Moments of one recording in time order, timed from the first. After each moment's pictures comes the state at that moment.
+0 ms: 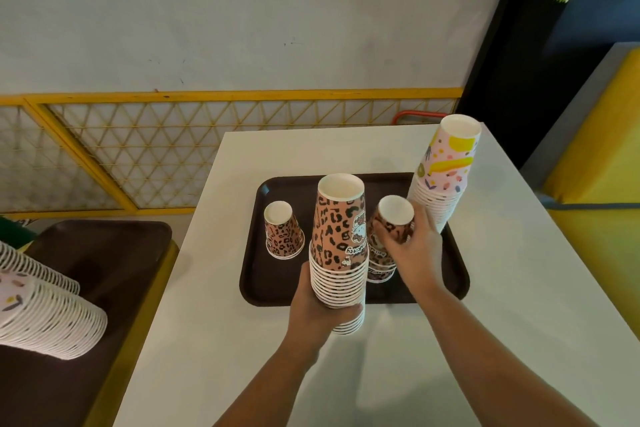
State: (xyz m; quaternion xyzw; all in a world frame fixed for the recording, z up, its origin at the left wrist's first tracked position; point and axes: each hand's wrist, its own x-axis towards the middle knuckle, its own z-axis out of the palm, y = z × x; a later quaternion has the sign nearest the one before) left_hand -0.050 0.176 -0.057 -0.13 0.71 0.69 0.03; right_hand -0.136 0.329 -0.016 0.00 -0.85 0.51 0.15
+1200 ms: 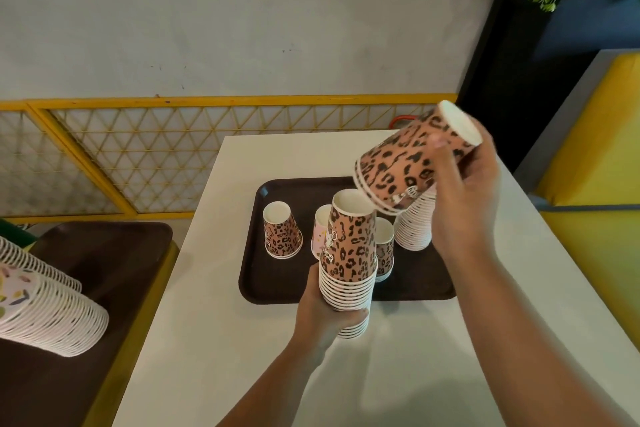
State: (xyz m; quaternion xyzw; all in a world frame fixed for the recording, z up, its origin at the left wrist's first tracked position) left_hand -0.044 0.191 -0.049 -0.13 0.74 0.66 0.05; right_hand -0.121 0.333 0.103 0.06 -0.65 0.72 0.25
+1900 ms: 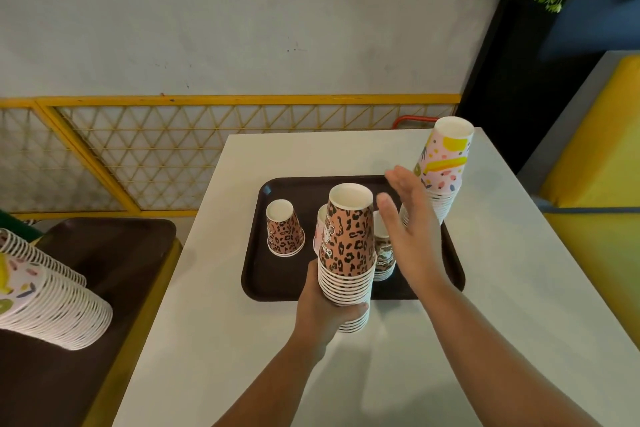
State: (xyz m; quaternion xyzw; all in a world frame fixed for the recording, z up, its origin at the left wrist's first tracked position) left_hand -0.045 0.190 -0.049 -0.14 0.73 0.67 0.04; right_hand -0.115 0.316 0.039 0.08 -0.78 0.61 0.13
